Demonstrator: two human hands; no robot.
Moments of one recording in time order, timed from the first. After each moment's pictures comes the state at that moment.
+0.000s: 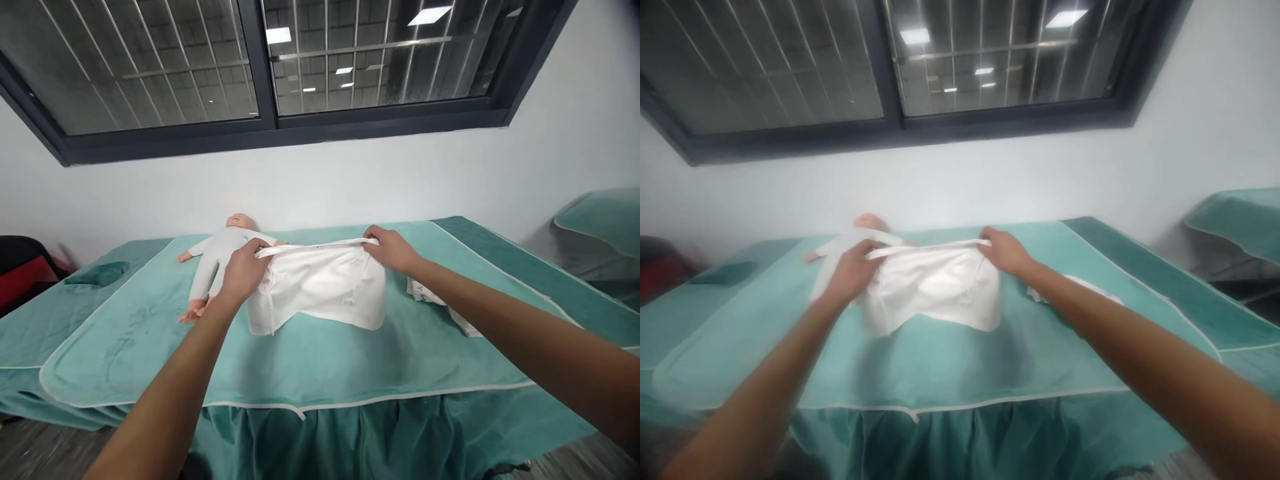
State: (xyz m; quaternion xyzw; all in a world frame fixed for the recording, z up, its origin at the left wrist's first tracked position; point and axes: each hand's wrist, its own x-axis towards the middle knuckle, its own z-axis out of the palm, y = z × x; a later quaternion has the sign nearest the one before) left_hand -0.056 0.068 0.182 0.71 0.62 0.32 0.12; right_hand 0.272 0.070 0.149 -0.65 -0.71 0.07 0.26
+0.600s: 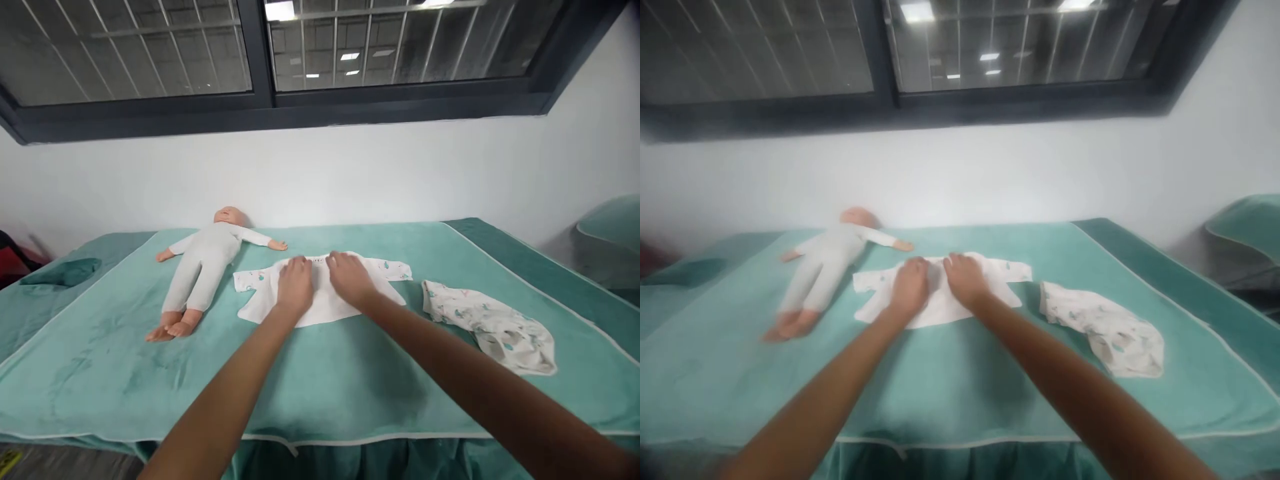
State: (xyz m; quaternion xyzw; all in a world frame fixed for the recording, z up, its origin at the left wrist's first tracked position) left_hand 0.026 0.154 0.059 0.80 0.57 0.15 -0.01; right_hand 0.193 0.138 0.061 -0.66 -0.75 -0.04 0.09
